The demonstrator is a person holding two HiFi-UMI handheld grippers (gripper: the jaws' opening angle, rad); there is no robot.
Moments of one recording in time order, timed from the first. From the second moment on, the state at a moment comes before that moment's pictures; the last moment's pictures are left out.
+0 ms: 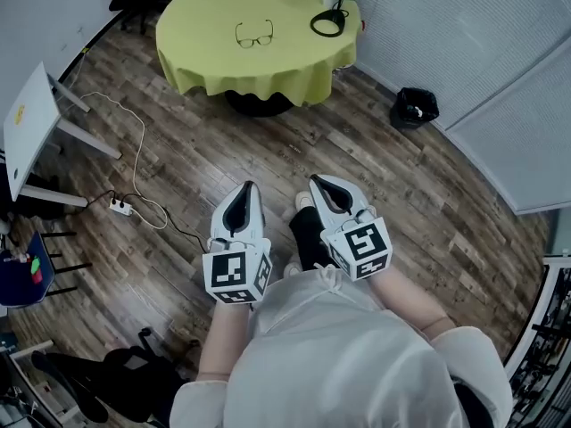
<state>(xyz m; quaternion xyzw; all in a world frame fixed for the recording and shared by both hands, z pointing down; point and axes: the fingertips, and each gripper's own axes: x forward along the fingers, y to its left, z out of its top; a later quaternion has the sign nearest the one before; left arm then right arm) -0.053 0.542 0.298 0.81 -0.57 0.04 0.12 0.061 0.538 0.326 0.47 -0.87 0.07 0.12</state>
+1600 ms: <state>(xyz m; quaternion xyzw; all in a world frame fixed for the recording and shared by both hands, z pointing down) -0.101 -0.063 0.330 0.79 -0.59 0.05 0.18 0.049 -0.067 0.358 0.46 -0.86 0.12 0.16</state>
